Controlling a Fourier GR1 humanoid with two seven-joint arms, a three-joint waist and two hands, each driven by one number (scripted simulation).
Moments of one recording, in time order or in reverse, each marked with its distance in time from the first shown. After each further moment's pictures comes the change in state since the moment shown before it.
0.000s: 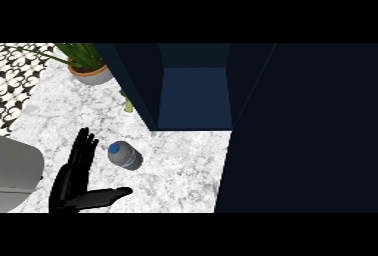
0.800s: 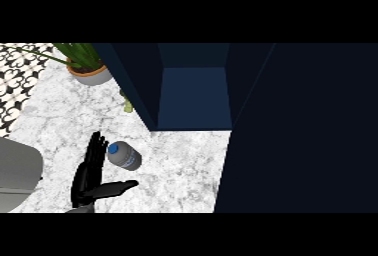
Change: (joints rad) left arm -0.215 0.009 0.123 0.579 0.024 -0.066 -0.378; right arm -0.021 -0.030 0.044 0.004 0.011 -0.058 0.004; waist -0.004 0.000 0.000
